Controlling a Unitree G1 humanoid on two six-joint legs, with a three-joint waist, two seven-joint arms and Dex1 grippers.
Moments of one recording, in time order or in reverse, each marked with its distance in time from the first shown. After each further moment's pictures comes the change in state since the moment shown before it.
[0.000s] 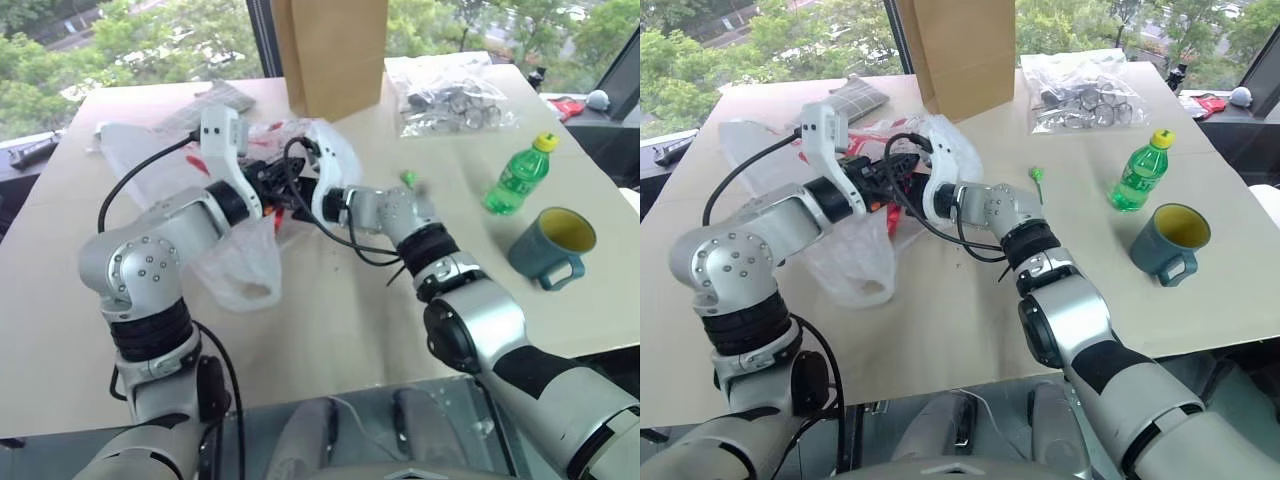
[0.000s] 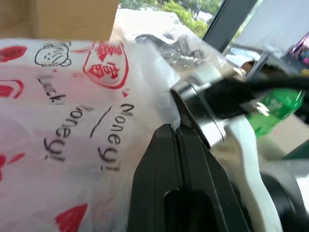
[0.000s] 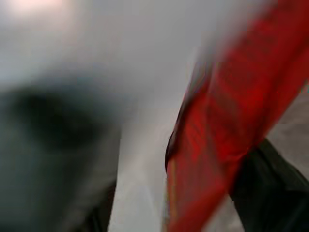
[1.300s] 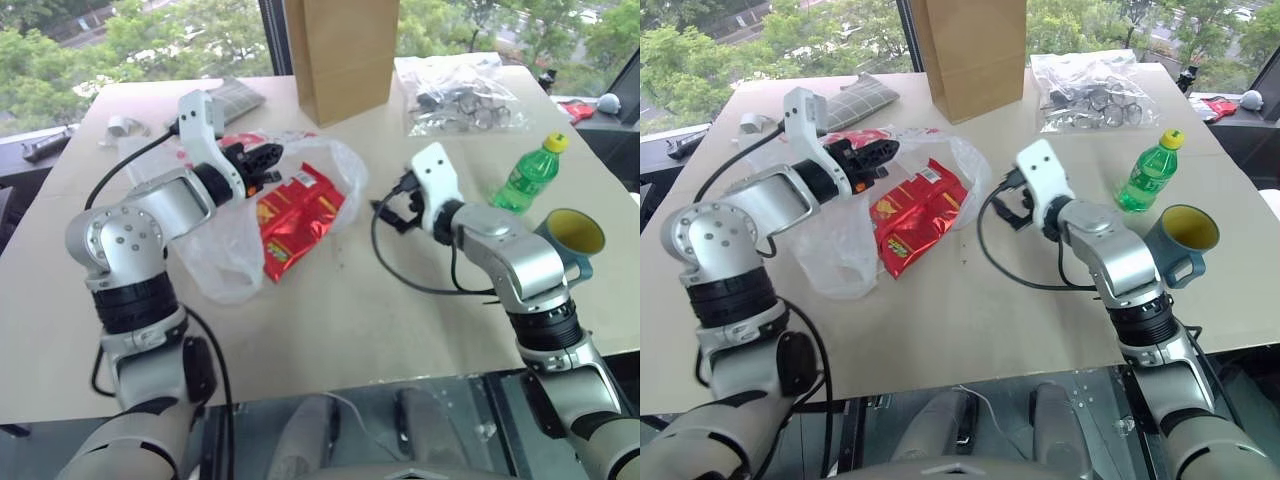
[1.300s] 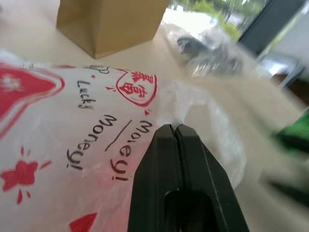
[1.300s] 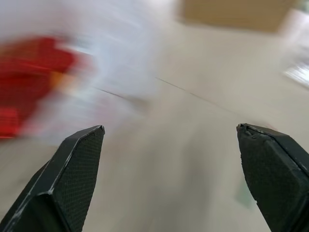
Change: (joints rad) left arm -0.007 0.206 -0.146 0.164 0.015 -0.128 -0.014; right arm 0.550 -0.472 0.146 -0.949 -0.517 0.089 -0.190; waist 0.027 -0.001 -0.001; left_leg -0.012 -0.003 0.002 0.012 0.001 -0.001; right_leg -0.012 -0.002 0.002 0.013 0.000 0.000
